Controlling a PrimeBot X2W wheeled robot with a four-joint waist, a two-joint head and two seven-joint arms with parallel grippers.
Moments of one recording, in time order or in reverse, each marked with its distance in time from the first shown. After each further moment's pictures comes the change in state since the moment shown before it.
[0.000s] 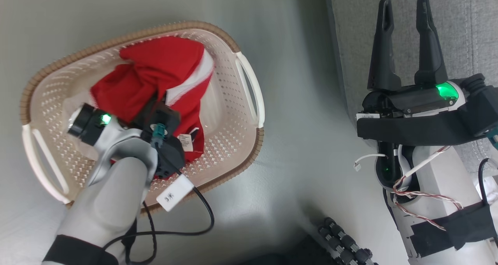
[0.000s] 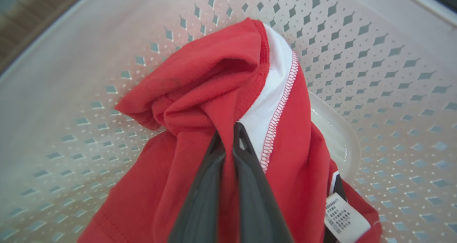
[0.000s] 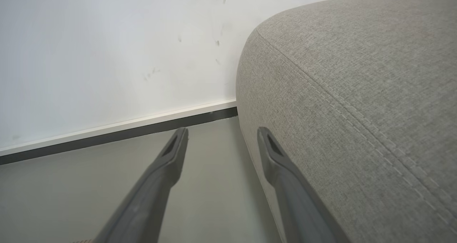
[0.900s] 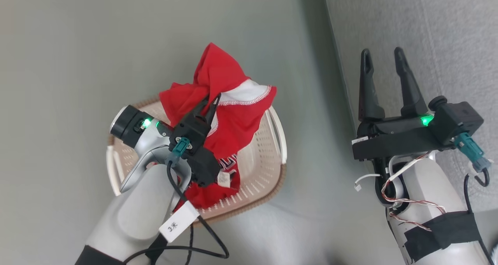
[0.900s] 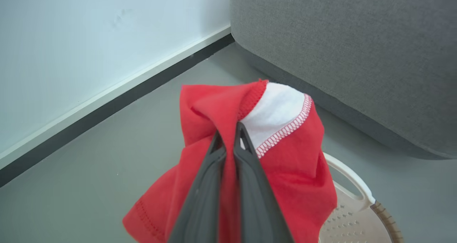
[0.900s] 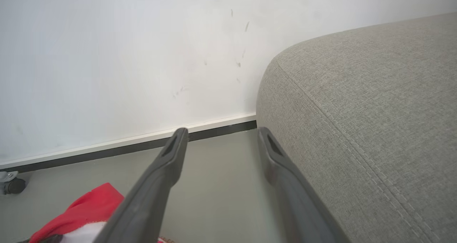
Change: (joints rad) left arm 0.072 -0.077 -0.032 -0.168 -0.127 -0.133 -0.128; right arm 0.044 -0.003 -0.036 0.253 -0.043 0.067 0.000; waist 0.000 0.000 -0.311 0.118
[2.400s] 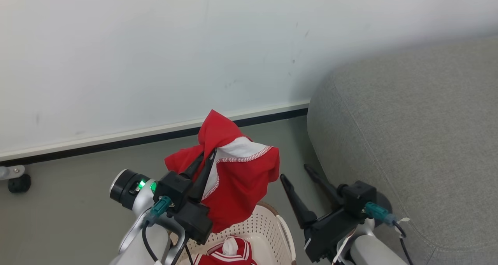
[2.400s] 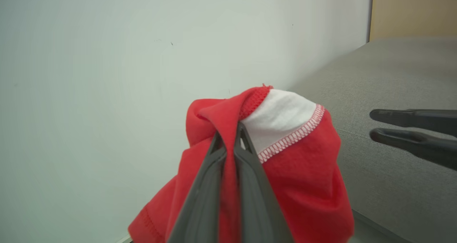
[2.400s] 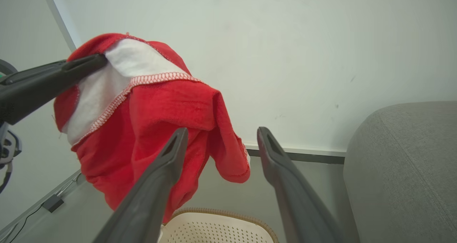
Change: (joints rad) left arm 0.305 0.040 0.046 -0.224 -0.128 -0.034 0.001; right arm 0.144 -0.001 0.325 0.308 0.043 0.148 0.000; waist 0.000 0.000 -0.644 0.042
